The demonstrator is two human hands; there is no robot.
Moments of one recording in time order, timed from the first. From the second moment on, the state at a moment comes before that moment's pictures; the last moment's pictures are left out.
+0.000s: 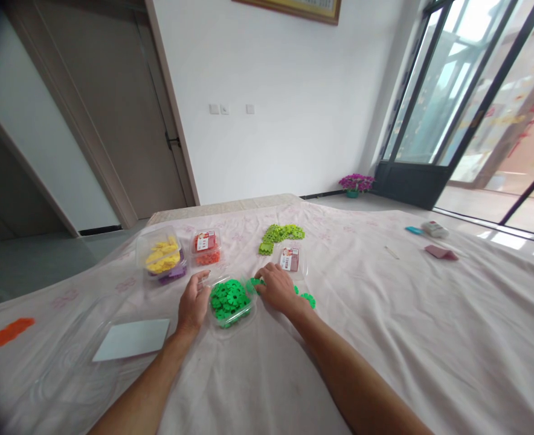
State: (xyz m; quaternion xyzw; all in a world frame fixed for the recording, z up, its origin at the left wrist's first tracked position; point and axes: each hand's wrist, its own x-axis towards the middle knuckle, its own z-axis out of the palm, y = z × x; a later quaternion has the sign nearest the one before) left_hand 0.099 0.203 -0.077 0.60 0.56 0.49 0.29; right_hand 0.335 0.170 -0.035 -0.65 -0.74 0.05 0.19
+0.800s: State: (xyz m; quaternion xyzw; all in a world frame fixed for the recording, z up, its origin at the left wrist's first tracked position) left_hand 0.100 0.202 -0.077 0.60 0.56 0.49 0.30; right_hand 0.397 0.163 0.007 -0.68 -0.72 0.10 0.04
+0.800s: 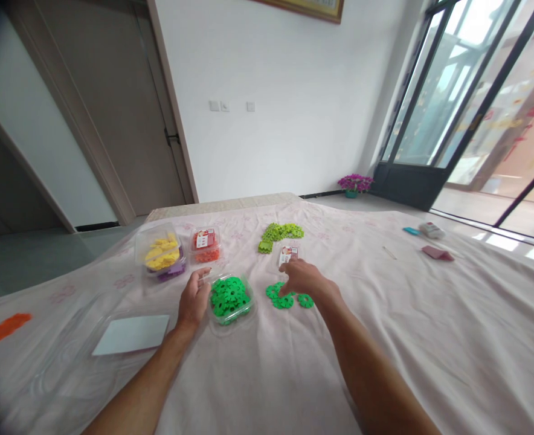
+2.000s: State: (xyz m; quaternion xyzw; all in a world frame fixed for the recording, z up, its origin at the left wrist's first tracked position) left_hand 0.101 0.202 -0.074 0.61 0.56 0.47 0.28; right_hand 0.384 0.160 0.000 -0.65 -0.74 0.17 -0.03
